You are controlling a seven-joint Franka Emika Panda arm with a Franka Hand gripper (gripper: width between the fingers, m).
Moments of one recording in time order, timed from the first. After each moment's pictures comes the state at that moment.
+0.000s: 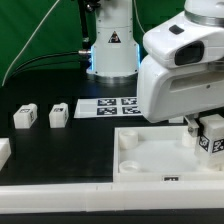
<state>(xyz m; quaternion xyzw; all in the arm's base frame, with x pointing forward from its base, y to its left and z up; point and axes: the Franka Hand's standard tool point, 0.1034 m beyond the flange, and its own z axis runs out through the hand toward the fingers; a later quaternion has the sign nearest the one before) 0.615 0.115 0.084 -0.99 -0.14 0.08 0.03</state>
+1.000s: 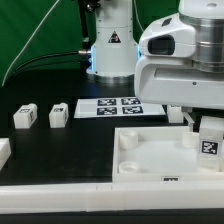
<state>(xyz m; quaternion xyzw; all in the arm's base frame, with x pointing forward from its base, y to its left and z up) 0.619 0.117 0.083 -0.97 0.23 0.09 0.02</state>
